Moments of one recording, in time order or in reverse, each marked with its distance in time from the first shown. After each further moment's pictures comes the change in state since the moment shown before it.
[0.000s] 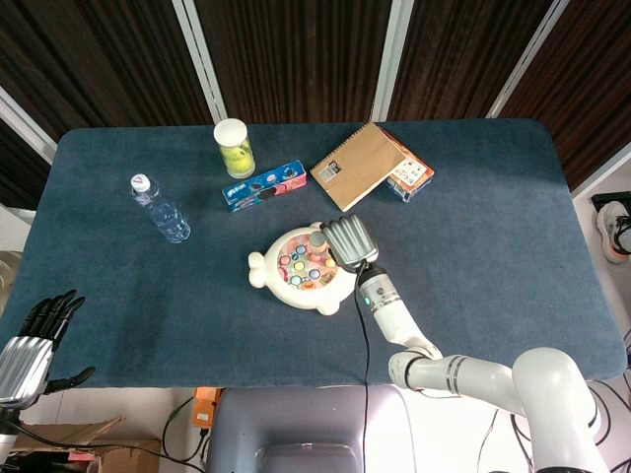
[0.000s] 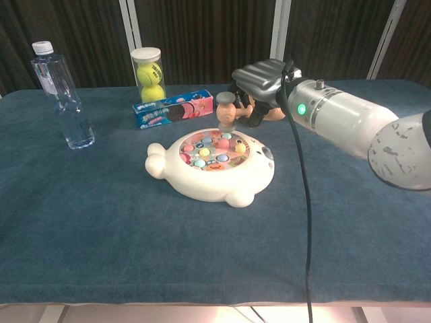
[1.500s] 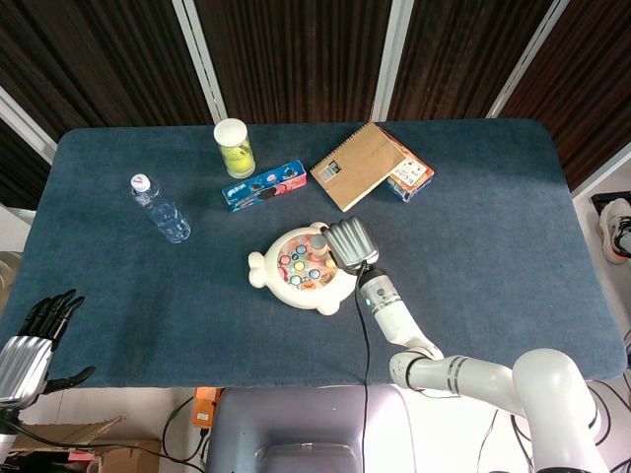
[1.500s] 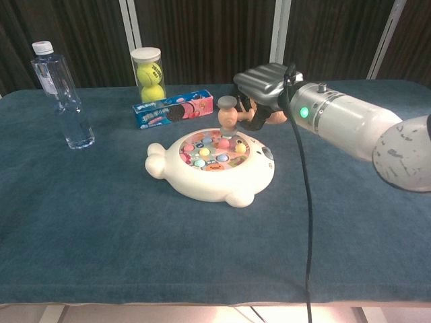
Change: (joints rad) left arm -0.001 0.003 -0.001 0.000 0.003 0.003 -0.006; right arm -0.014 0.007 -0.003 0.001 -0.018 -0.019 0.015
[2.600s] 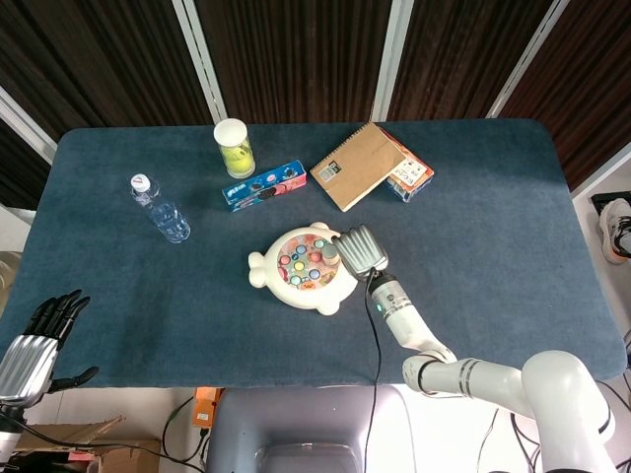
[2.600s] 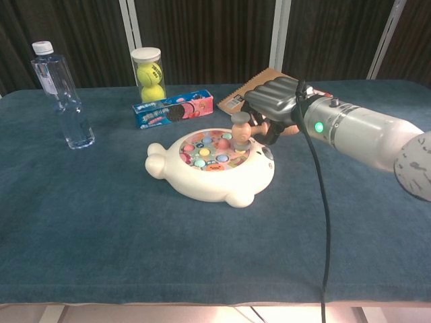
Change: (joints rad) left arm -0.009 -0.004 0.002 -0.006 -0.002 -0.017 0.018; right arm -0.029 0.020 -0.061 0.006 -0.008 -0.038 -0.036
